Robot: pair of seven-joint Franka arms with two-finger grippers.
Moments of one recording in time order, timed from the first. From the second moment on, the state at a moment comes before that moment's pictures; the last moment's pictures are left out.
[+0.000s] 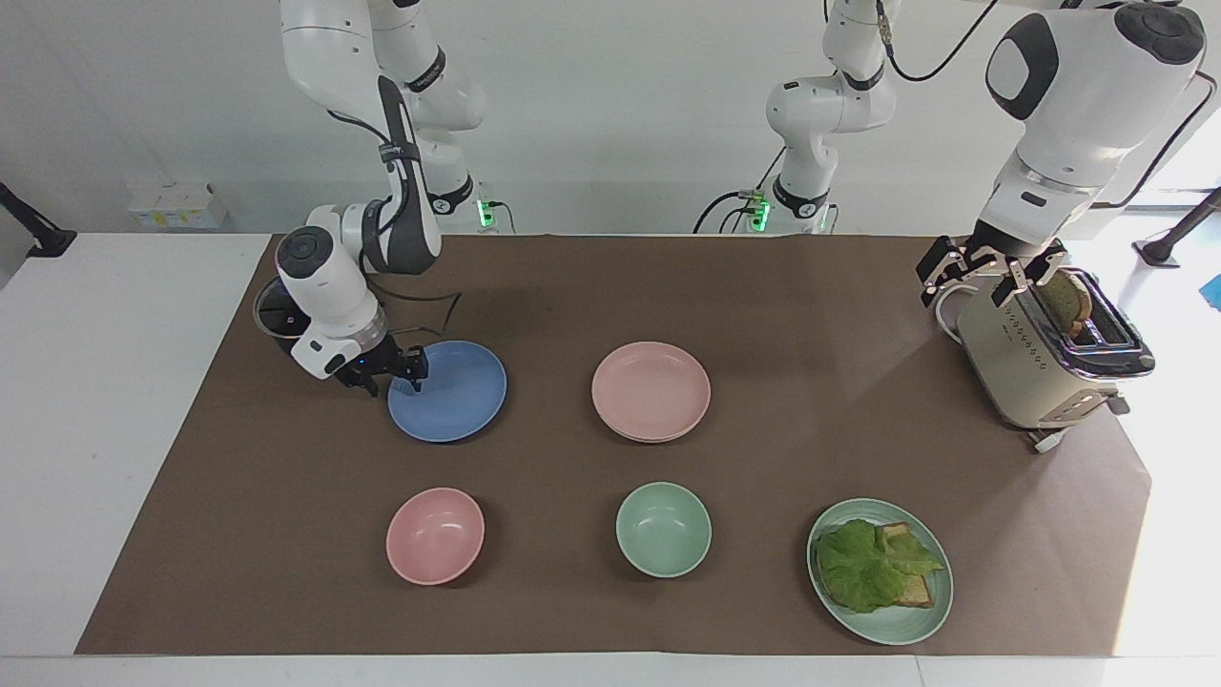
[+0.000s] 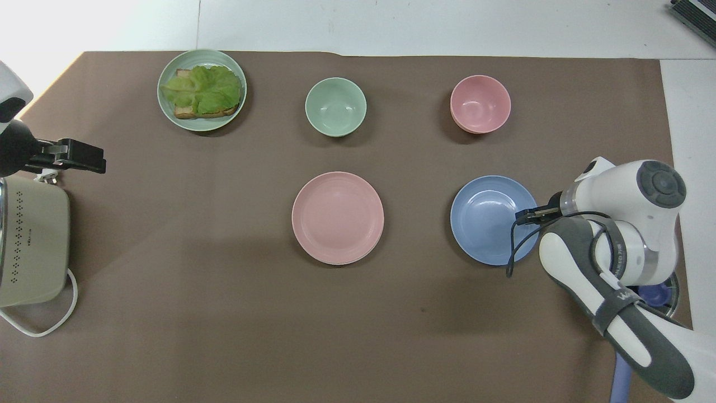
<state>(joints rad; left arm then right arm) 0.05 0.04 -0.11 -1.61 0.00 1.69 -0.01 -0.16 0.17 0.14 -2.19 0.01 2.34 -0.13</state>
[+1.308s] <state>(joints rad) 0.05 0.04 -0.11 -1.61 0.00 1.69 -0.01 0.05 0.10 0.16 -2.00 0.01 2.20 0.11</state>
